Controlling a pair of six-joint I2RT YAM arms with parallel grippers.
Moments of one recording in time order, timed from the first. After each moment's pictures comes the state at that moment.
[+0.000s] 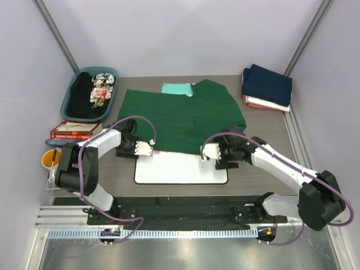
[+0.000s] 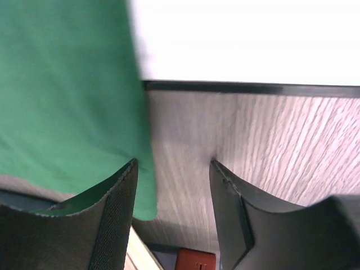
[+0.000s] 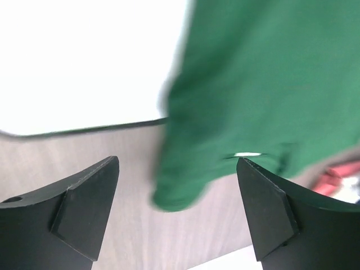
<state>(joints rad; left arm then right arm) -0.20 1.59 0.88 -0.63 -0.02 1.49 0.55 1.24 0.79 -0.60 -0.05 -1.13</state>
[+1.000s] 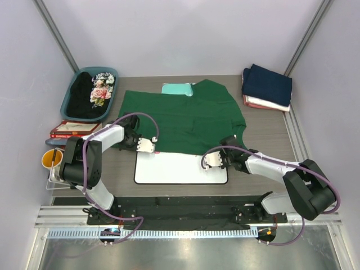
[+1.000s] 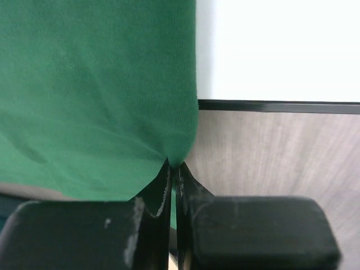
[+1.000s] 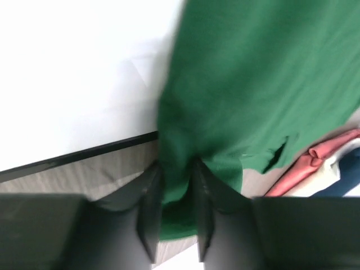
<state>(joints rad) -0.22 1.67 0.94 -0.59 -0.04 1.52 0.55 1.33 0.51 -0.17 0.18 -1.29</state>
